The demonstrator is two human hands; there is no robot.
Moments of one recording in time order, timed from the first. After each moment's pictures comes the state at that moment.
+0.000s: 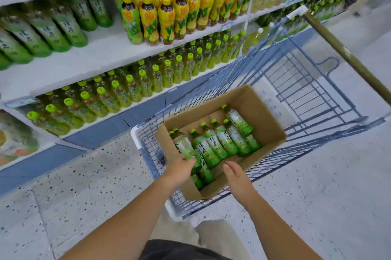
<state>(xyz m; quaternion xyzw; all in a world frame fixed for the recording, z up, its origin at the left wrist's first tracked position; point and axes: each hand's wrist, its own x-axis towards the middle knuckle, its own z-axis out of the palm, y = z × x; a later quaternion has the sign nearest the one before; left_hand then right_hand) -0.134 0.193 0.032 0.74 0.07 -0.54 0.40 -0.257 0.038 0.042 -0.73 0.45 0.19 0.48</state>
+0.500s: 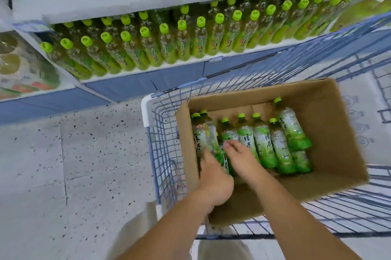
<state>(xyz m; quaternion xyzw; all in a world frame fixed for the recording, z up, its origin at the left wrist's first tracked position) -0.152 0.119 -0.061 0.73 0.20 -0.48 0.44 -0.133 0.008 -0.092 -0.76 0.31 0.33 0.47</state>
